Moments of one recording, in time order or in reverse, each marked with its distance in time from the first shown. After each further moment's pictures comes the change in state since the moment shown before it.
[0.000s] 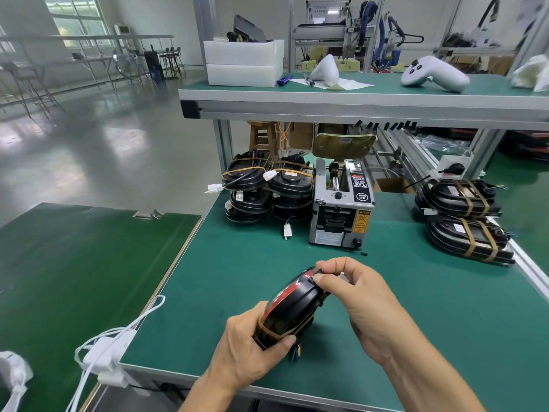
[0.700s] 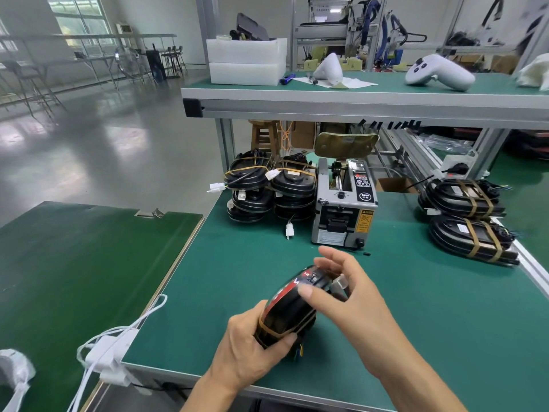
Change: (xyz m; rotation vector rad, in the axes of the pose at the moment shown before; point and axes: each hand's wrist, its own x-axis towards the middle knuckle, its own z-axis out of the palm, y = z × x) left_hand -0.001 -0.006 0.001 -0.045 -0.019 0.003; right_hand -0.014 0.009 0.005 -0.281 -0.077 -0.174
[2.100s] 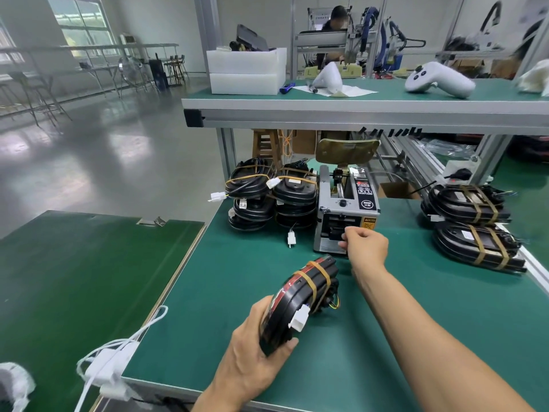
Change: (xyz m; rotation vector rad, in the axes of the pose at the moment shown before) left_hand 0.003 -0.003 0.005 -0.044 -0.012 -0.086; right_hand 0.177 0.052 -0.024 0.154 0.613 0.267
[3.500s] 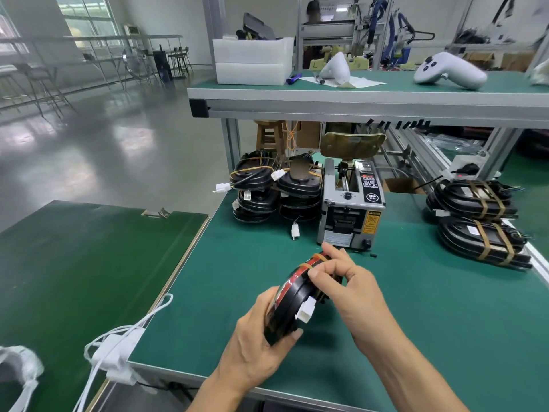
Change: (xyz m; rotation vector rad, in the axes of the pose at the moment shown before) left_hand 0.001 0.015 -0.001 -0.013 0.008 0.033; right_hand -0.148 -0.007 -0.054 -0.020 -0.568 -0.263
